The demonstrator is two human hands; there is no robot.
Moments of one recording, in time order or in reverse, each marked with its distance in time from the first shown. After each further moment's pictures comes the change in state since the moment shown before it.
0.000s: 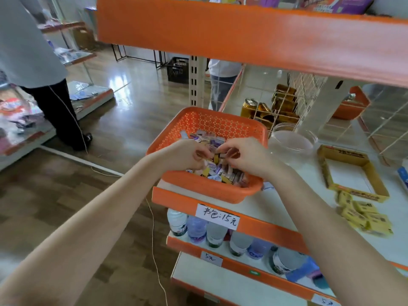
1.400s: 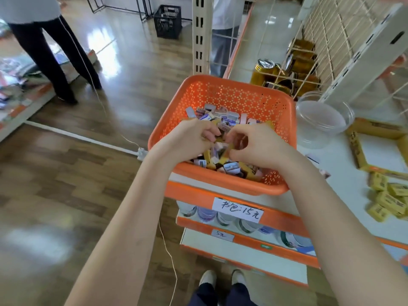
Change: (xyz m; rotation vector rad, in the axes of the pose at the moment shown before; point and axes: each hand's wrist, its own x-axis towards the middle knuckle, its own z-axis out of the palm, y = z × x) left_hand 0.017 -0.029 0.013 -0.255 0.117 0.002; right_hand 0.021 -0.011 0.025 0.088 -0.081 0.198
